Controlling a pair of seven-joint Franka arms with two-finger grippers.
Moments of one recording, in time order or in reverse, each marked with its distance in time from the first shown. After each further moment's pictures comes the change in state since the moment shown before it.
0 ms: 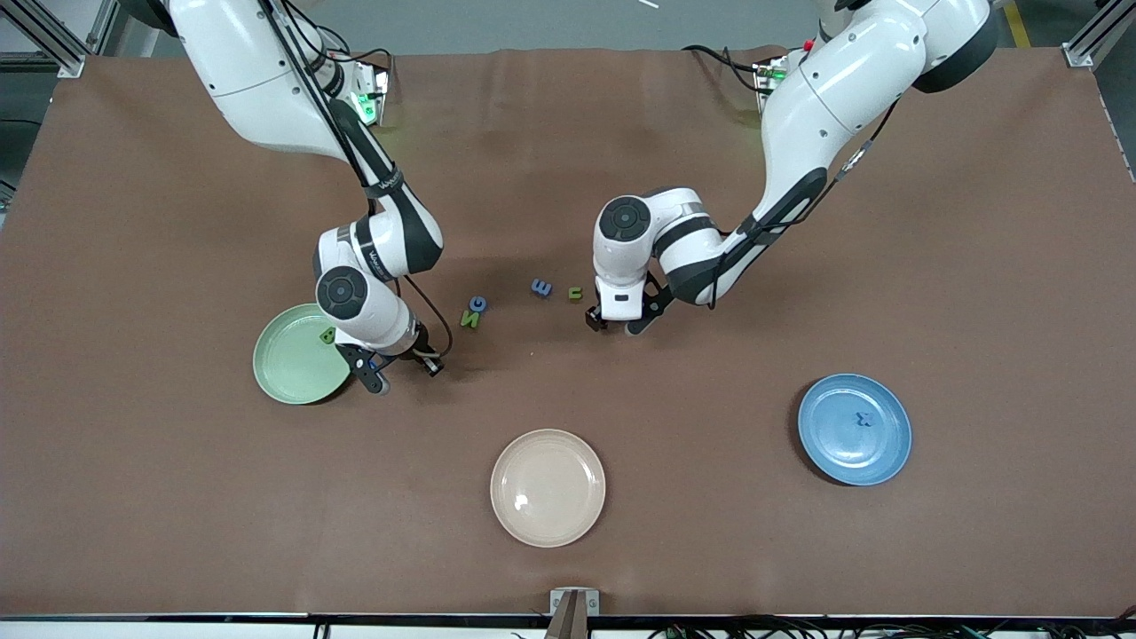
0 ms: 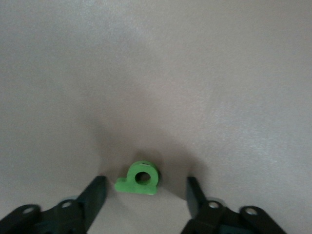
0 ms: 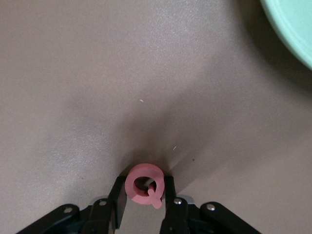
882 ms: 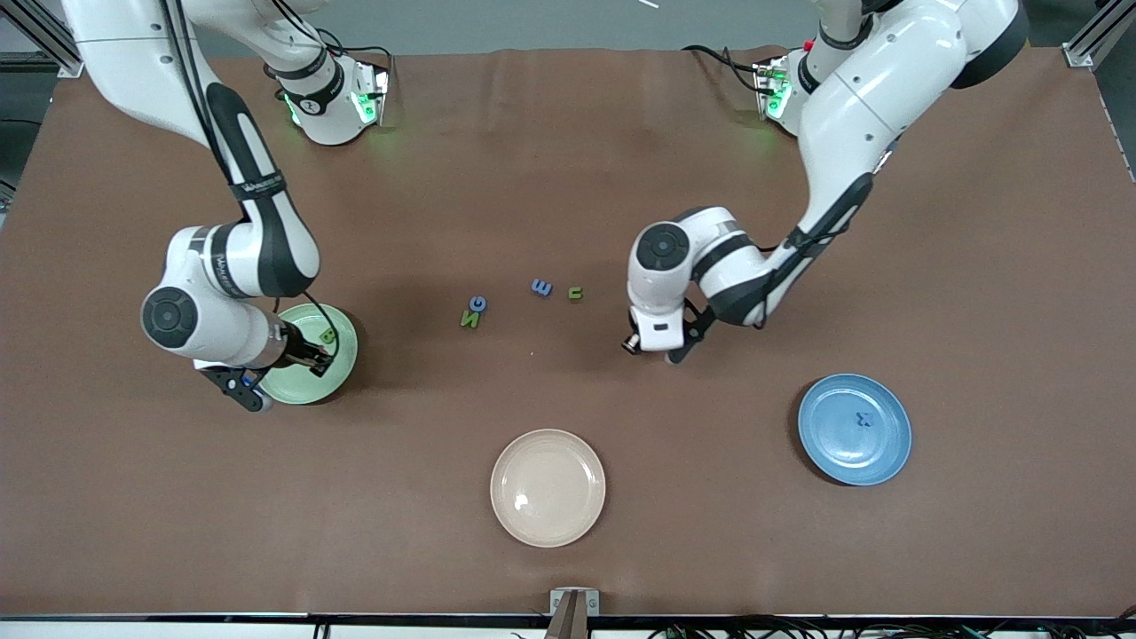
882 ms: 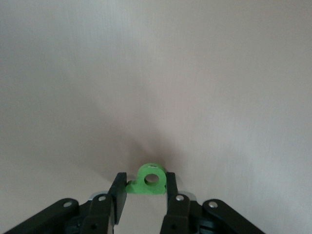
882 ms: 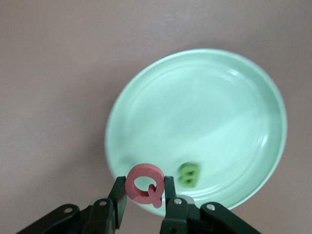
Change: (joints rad) left arm 0.127 -0.040 0.010 0.035 0.005 -0.075 0.104; right arm -0.207 -0.145 -0.124 0.012 -0.020 -0.325 -0.558
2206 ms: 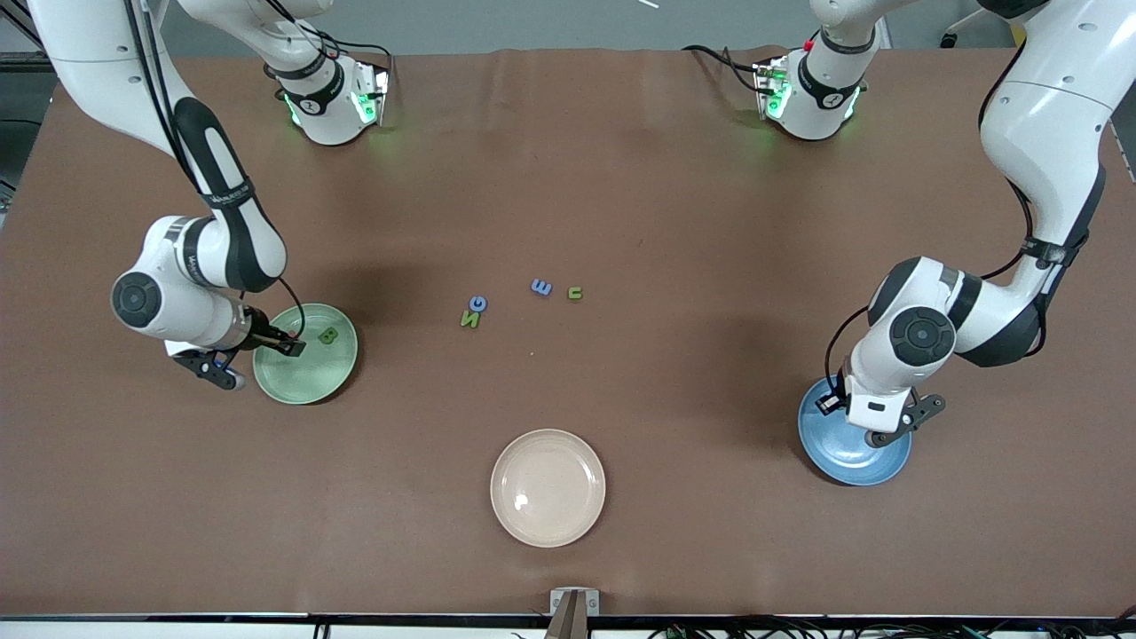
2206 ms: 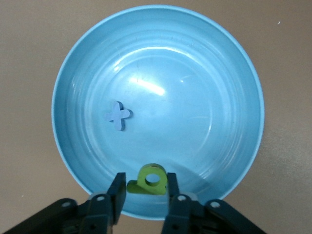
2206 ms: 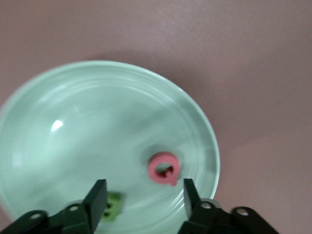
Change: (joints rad) left arm 0.469 -0.054 -0.002 0.018 0.000 -0.073 0.786; right arm -0.109 -0.024 0.013 -0.116 -0.008 0.078 -0.162
